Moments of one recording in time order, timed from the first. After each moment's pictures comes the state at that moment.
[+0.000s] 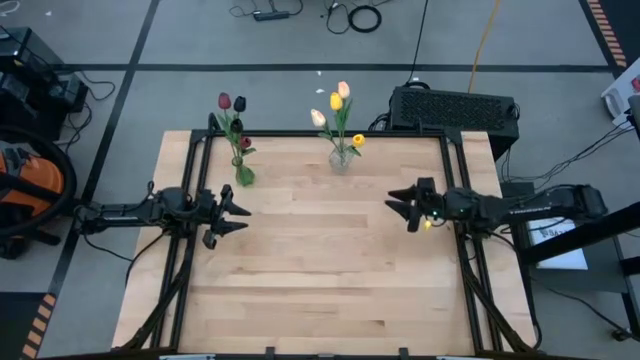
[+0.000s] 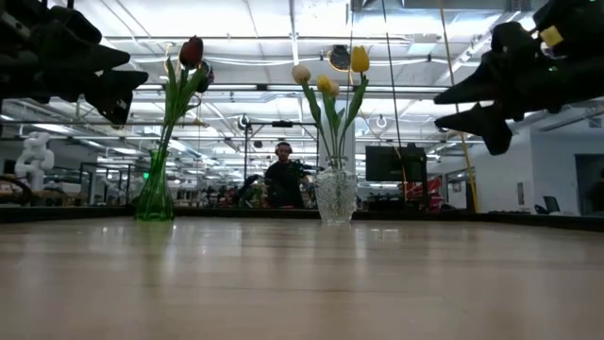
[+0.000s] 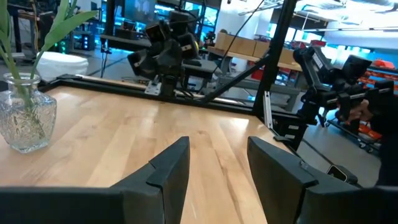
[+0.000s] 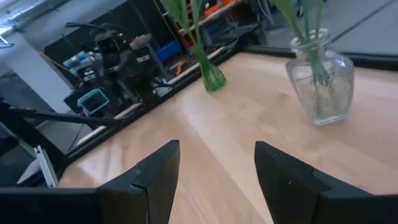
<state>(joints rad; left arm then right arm) 0.03 0.02 0.01 0.04 0.20 -0.20 -0.04 0.60 0.11 0.35 0.22 0.57</state>
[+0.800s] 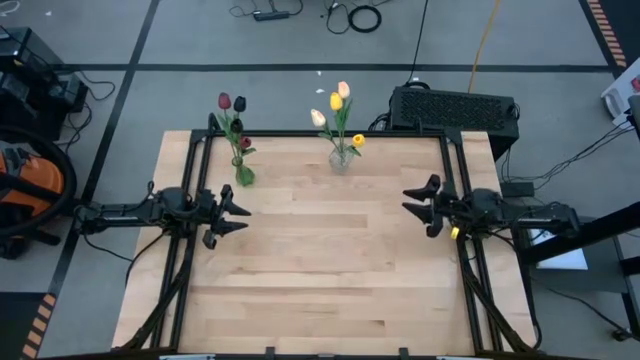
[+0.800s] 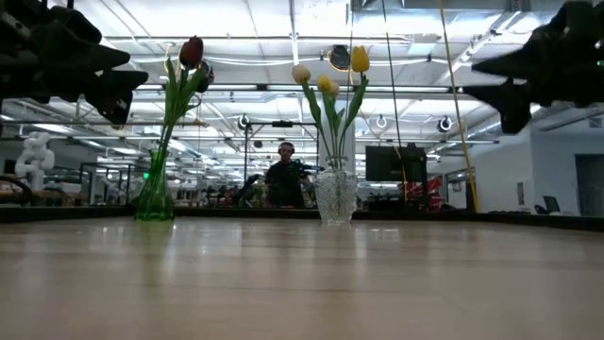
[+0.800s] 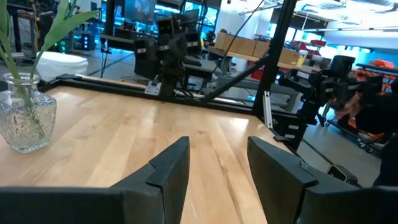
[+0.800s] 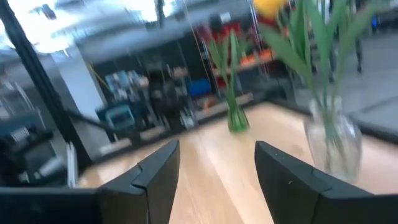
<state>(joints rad) 0.03 0.02 0.01 0.04 0.20 -0.20 -0.01 0.00 0.02 0.12 0.18 0.32</state>
